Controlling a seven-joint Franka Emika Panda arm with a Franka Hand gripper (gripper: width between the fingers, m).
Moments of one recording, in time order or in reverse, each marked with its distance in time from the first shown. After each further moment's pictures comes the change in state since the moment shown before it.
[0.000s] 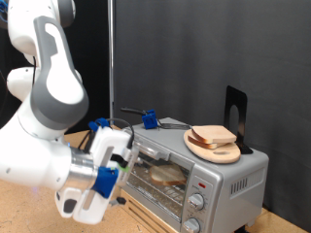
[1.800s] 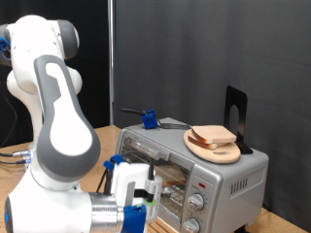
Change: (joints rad) arm 0.005 0.324 0.047 0.349 0.162 -0.085 -0.180
